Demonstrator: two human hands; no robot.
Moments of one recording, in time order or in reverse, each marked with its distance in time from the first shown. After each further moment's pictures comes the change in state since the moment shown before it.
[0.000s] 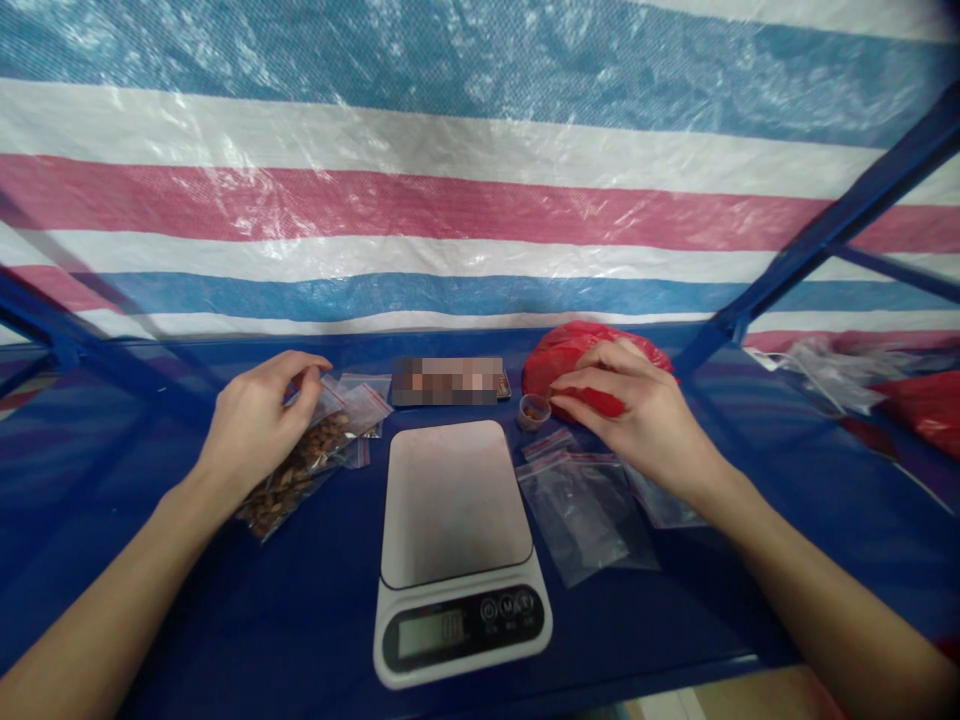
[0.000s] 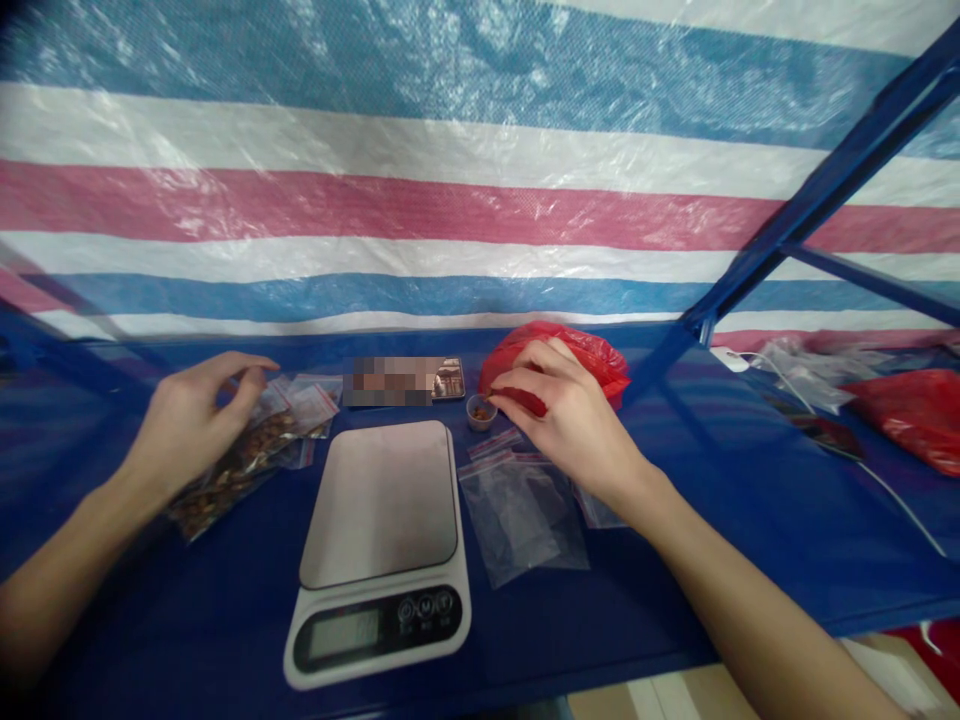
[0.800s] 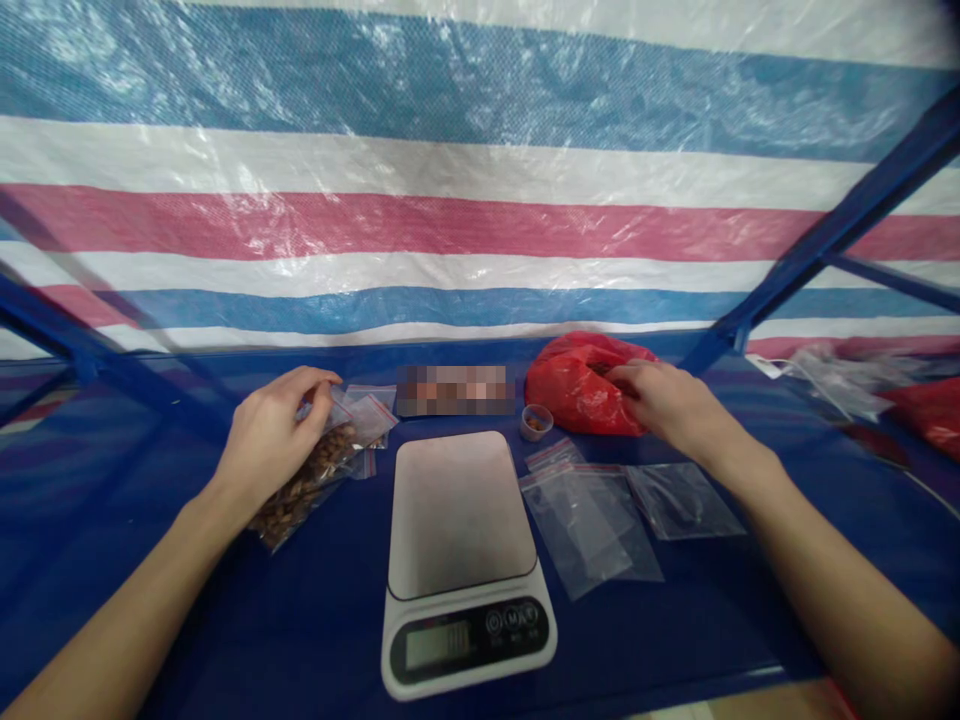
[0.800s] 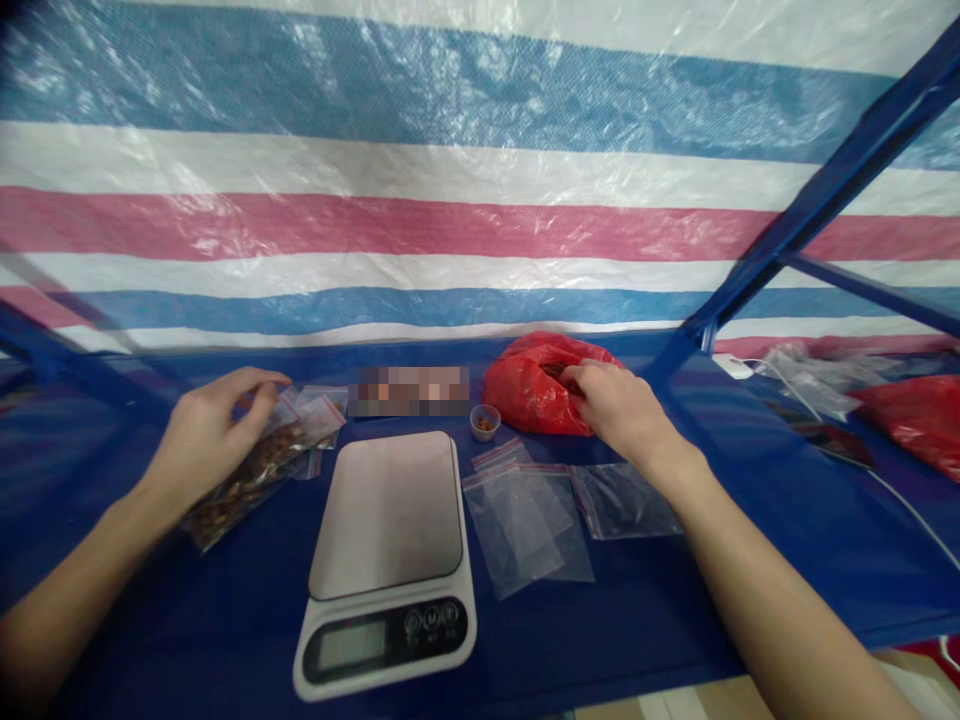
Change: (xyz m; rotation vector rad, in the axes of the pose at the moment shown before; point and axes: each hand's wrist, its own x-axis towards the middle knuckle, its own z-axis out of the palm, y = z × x) left_hand 0.001 -0.009 0.009 -0.004 0.014 0.031; right_hand -0.028 0.089 -0.013 -0.492 -0.452 0.451
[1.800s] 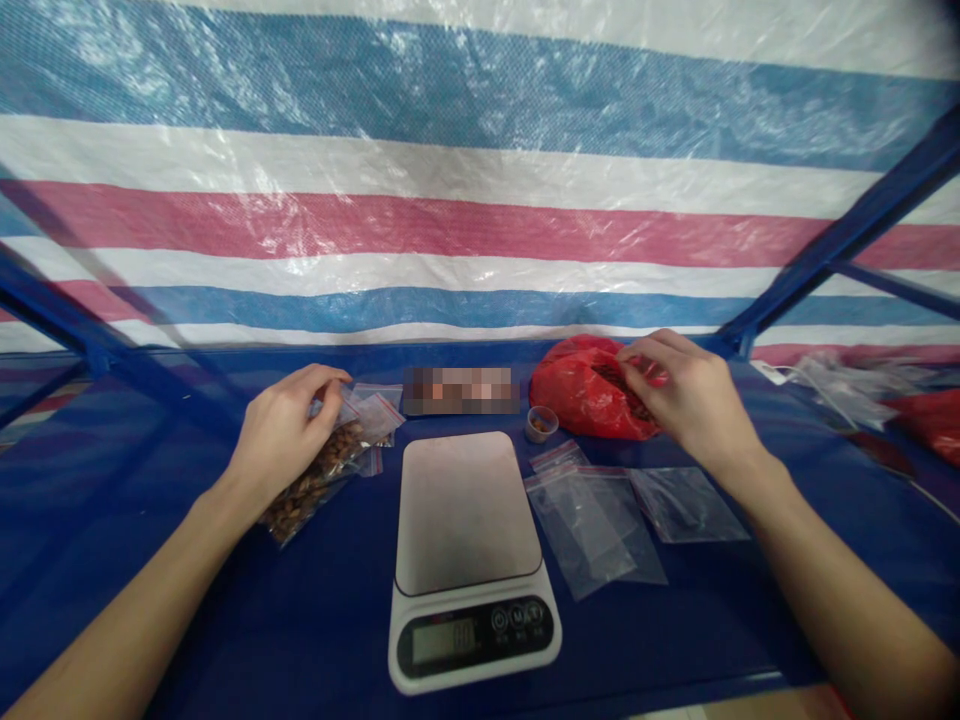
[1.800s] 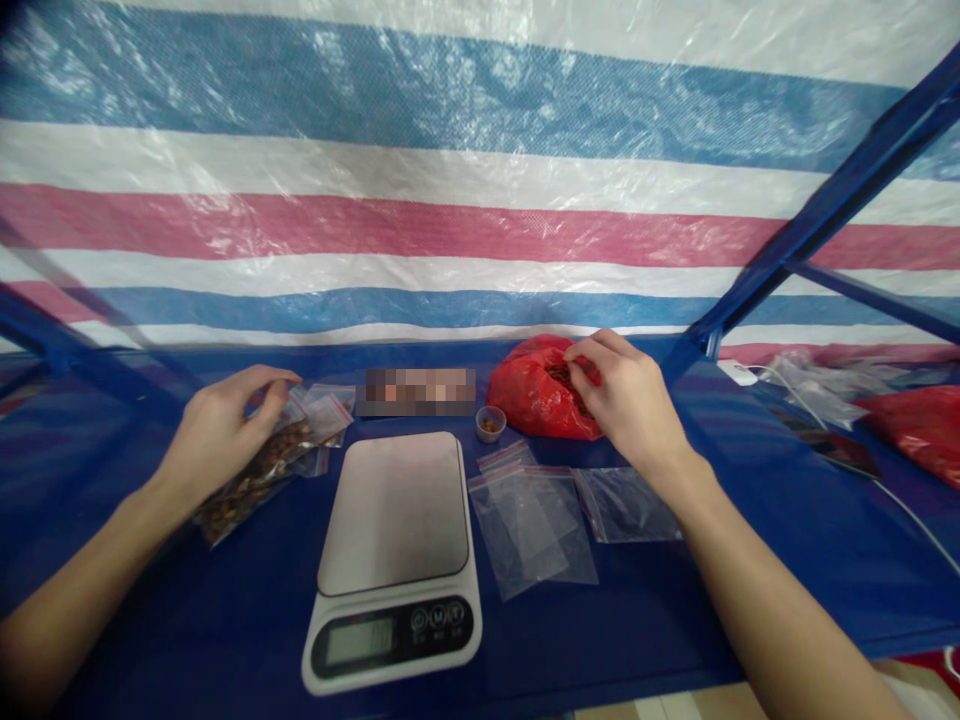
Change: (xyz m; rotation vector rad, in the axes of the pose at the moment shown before) left_hand -0.001 0.004 -0.003 -0.008 0.003 0.019; right_hand -0.002 -0.025 -0.028 0.321 0.496 -0.161
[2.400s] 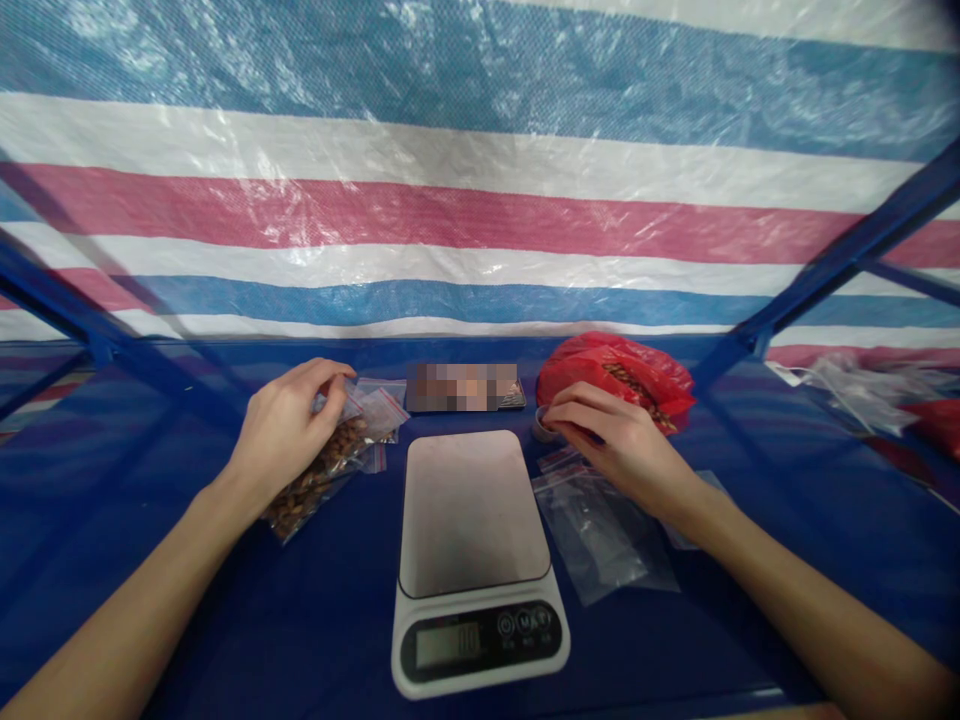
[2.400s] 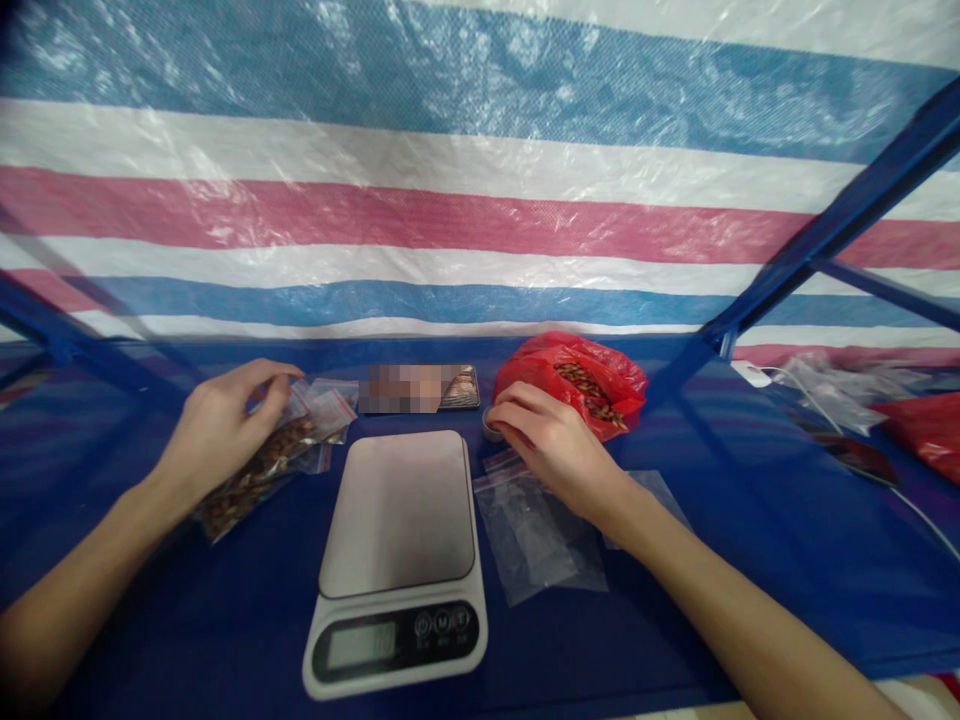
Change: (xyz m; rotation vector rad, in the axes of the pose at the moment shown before) left_hand -0.001 0.003 -0.001 -0.001 -0.018 -0.020; right_hand -0.017 -0.067 0.035 0.355 -0.212 -0.239
